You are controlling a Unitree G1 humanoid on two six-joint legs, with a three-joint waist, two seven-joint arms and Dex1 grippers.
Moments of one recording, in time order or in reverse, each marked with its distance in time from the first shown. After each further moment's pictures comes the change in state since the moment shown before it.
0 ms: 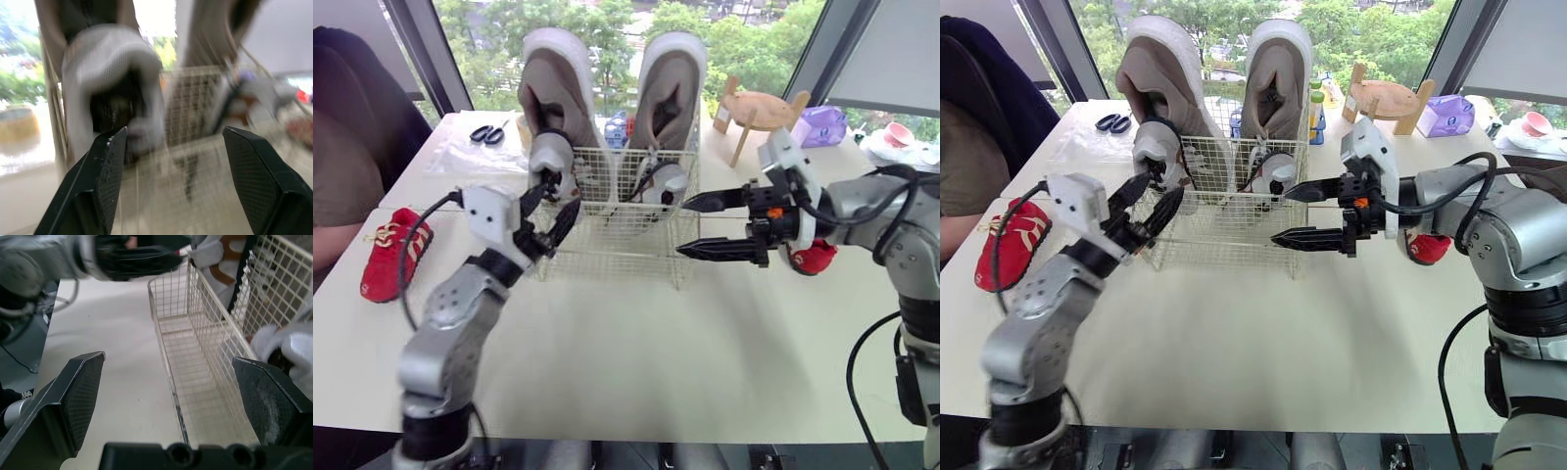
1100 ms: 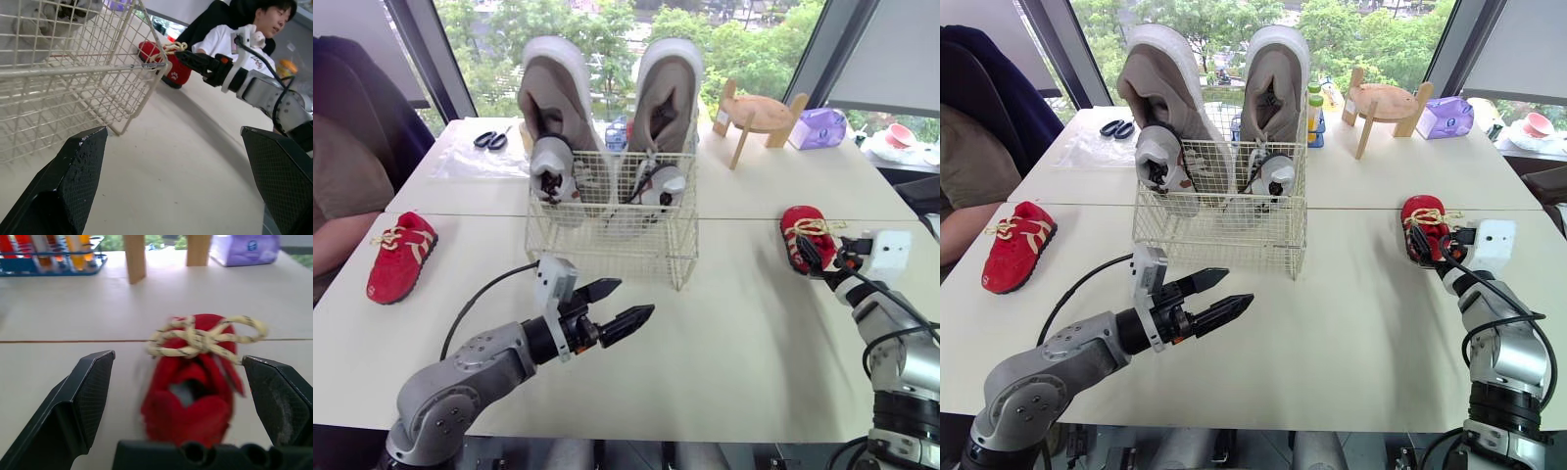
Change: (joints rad) left arm 0.144 0.052 -0.288 -0.024 -0.367 0.106 0.024; right arm 0.524 0.372 -0.466 0.363 -0.403 -0.656 -0.761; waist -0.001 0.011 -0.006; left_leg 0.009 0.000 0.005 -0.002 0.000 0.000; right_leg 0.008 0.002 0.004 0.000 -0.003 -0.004
